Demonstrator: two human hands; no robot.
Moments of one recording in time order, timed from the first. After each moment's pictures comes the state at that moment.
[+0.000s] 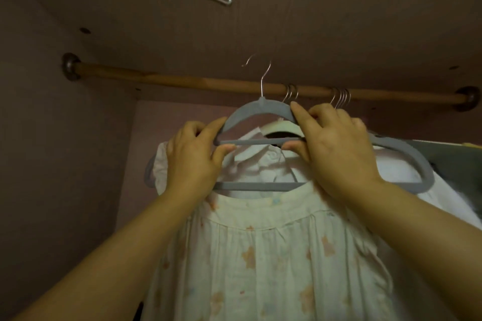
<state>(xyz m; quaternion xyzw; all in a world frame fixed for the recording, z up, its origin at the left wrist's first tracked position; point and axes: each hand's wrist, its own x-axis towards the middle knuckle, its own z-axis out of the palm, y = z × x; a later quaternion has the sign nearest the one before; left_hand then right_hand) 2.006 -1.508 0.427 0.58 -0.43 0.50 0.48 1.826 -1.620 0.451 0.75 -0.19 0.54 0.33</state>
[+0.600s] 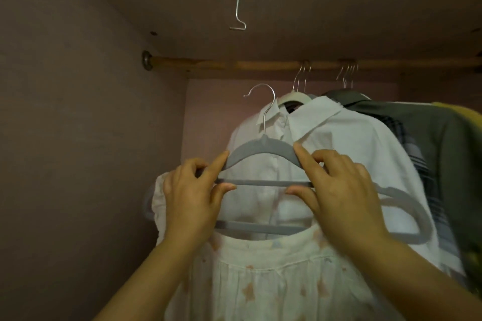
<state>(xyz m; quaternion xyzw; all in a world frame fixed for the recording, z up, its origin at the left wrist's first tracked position) 1.899 -1.396 0.297 0.68 -0.36 0.48 0.42 1.752 -1.550 0.325 0.77 -0.05 0.60 0.23</state>
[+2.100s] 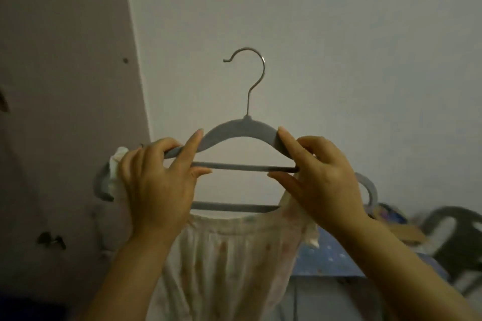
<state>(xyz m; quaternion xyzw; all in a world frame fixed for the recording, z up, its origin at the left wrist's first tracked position) 1.276 -1.107 0.147 0.24 -0.78 0.13 0.57 1.101 -0.967 0.159 0.57 -0.63 0.31 0.42</state>
